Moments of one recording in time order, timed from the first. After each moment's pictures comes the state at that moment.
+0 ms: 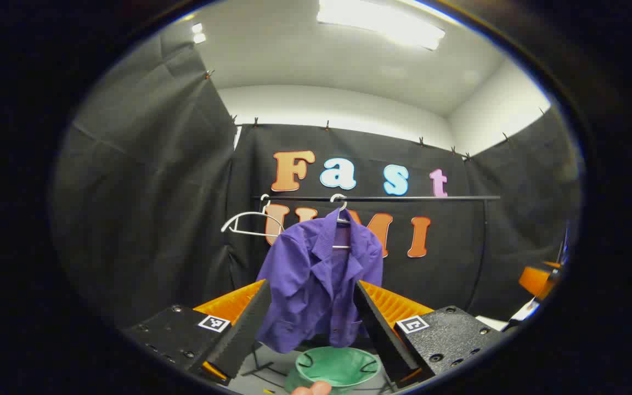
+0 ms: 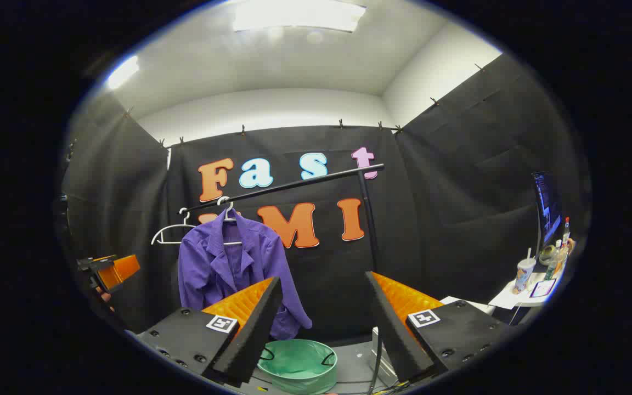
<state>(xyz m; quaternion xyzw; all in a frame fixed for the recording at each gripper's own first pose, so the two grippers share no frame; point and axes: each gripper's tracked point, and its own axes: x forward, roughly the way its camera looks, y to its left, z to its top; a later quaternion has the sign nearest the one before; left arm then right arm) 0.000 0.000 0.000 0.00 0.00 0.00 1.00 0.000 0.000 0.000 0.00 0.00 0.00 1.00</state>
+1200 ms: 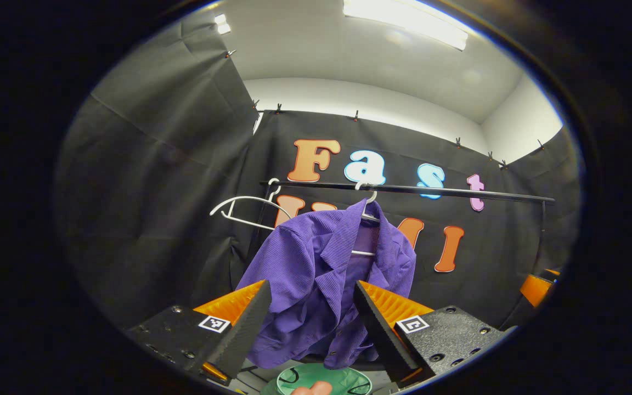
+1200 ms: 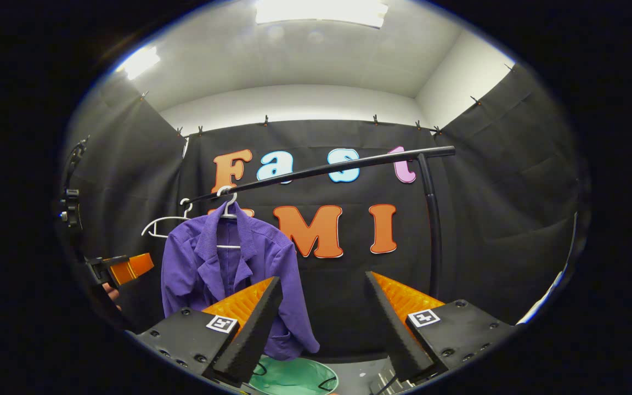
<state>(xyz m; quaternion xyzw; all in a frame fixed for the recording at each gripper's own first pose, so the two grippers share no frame) 0.152 -0.026 -0.057 -0.09 0.01 0.08 0.99 0.189 0.008 -0.012 -0.06 -0.02 0.09 0.99</state>
